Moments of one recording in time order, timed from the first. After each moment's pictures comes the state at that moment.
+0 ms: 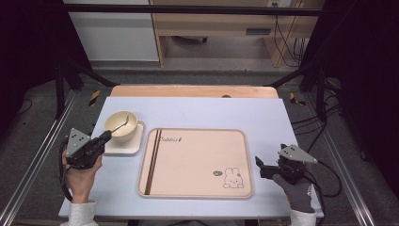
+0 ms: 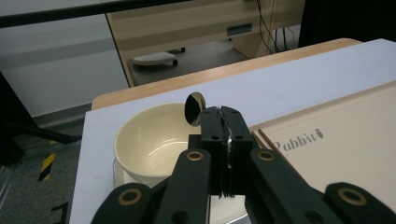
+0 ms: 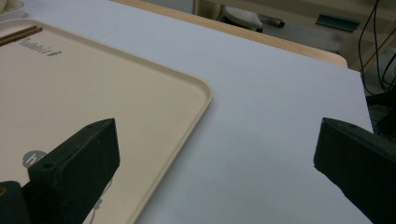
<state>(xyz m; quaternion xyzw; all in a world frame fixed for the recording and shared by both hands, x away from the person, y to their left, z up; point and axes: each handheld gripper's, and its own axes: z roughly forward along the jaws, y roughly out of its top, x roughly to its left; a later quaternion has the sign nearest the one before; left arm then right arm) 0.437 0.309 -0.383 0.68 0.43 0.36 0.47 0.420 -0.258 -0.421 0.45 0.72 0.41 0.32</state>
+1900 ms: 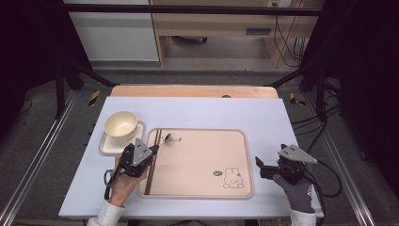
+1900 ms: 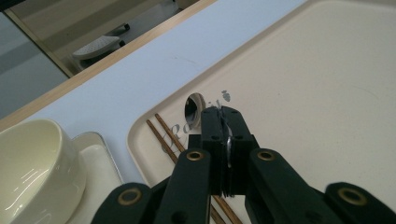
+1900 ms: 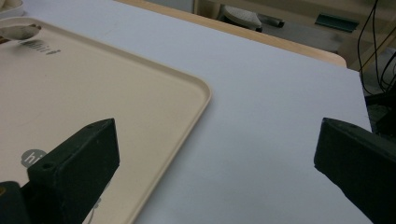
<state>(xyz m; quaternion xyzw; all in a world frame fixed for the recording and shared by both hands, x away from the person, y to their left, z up) 0.443 0.192 -0.422 0.81 0.31 0.32 0.38 0.420 -0.258 -0.421 0.45 0.72 0.41 0.32</state>
